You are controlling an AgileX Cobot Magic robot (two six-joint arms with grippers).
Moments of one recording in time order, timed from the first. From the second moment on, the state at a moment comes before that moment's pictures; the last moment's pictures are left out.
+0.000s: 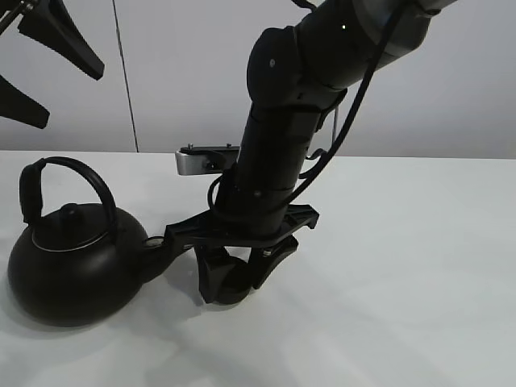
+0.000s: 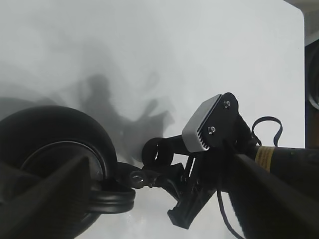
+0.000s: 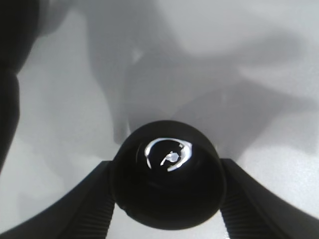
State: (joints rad) left arm -0.07 1.58 -1.15 -0.81 0.89 0.32; right arm 0.63 2.16 -1.47 0.22 0.76 -0.10
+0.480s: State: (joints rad) left arm -0.07 1.58 -1.15 -0.81 0.89 0.32; right arm 0.63 2.16 -1.47 0.22 0.76 -0.10
